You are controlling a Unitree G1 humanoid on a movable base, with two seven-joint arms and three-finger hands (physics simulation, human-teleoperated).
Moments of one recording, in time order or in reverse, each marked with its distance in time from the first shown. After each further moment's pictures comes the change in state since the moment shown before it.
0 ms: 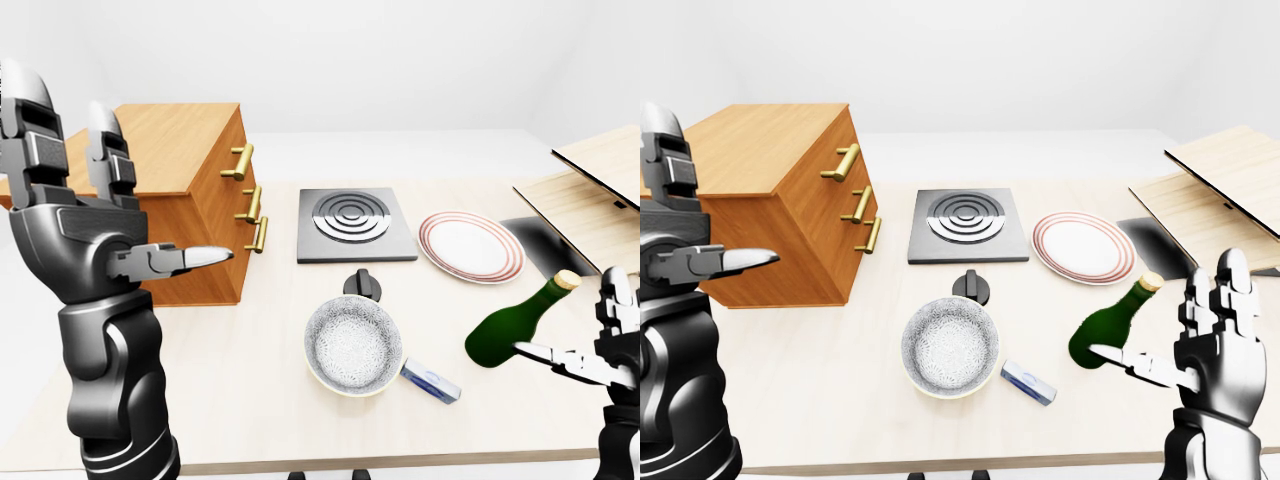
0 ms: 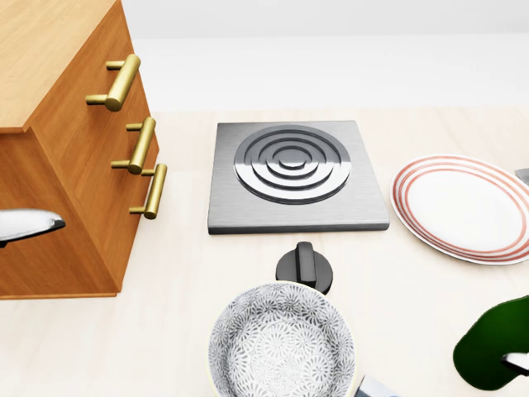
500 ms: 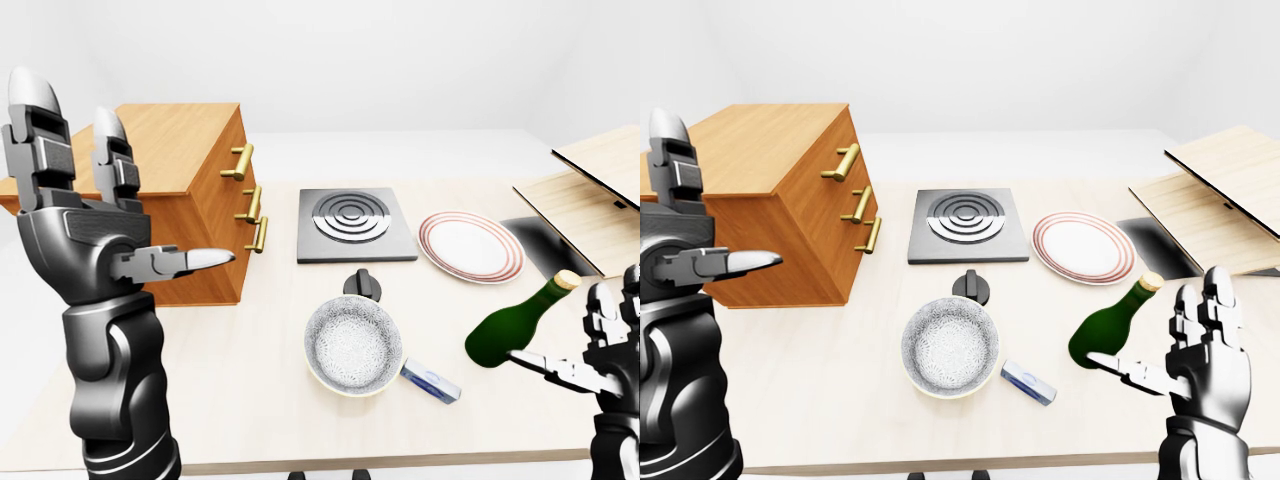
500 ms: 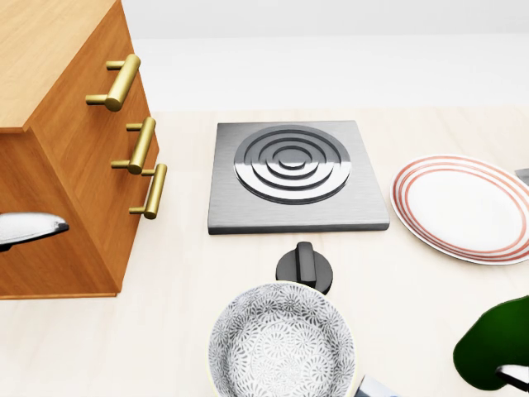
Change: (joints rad) left arm 0.011 -0.006 -0.002 0.005 0.002 0.000 -0.006; right arm 0.028 0.024 0.003 0.057 0.002 0.000 0.009
